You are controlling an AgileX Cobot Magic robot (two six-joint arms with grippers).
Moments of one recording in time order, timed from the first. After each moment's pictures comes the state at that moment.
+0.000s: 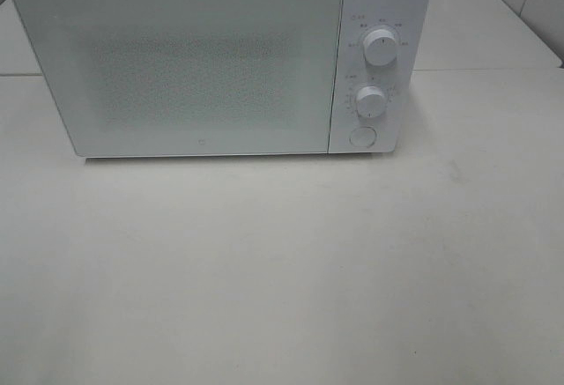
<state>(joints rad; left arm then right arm) 0.06 0.00 -0.52 -0.15 1.08 0.10 0.10 0.38 -0.54 -0.04 0.59 0.06</state>
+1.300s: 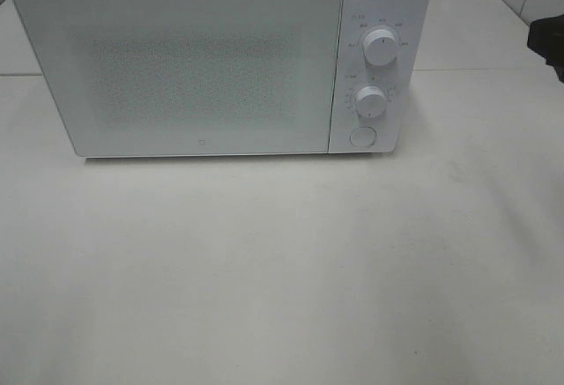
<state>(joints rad) 0.06 0.00 -0.52 -0.15 1.08 0.10 0.10 1.00 -0.51 -0.01 -0.12 0.06</state>
